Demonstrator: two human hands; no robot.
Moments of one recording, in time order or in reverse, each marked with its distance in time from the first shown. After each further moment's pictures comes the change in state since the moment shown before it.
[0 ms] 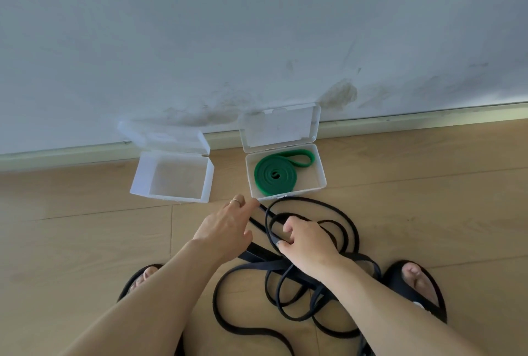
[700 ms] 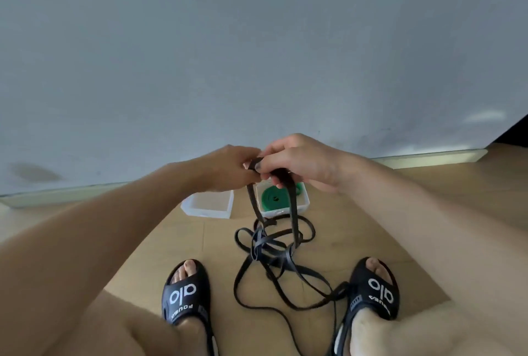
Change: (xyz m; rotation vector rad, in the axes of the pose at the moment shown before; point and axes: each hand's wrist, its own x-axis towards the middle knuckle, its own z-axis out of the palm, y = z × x) left_hand -0.204 0.086 -0.227 -0.218 0.151 0.174; right_hand -0.245 -0.154 -0.194 0.594 -0.099 -0.427
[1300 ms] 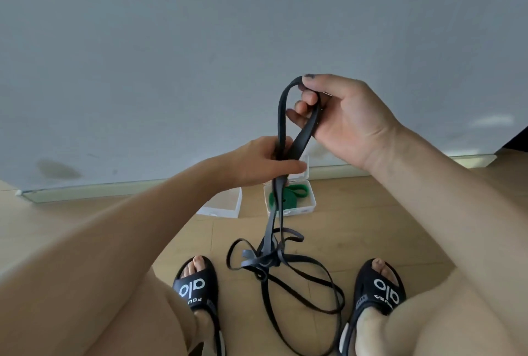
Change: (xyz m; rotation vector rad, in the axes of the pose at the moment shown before) left_hand -0.025 0.049 0.007 -0.336 0.057 0.100; right_hand -0.044 -0.043 -0.015 0.769 0.189 -0.323
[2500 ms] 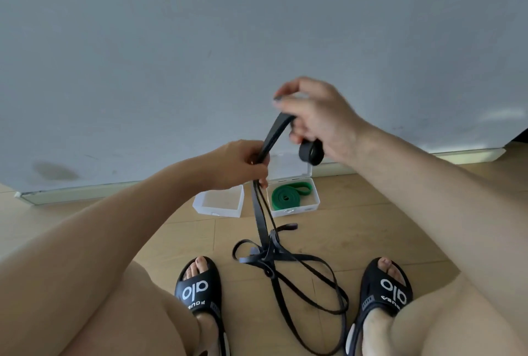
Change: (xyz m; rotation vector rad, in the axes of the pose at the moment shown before) left_hand 0.002 -0.032 -0.026 0.152 0.021 -0.098; right_hand 0.034 0.025 0.004 -0.588 -0.007 -0.112
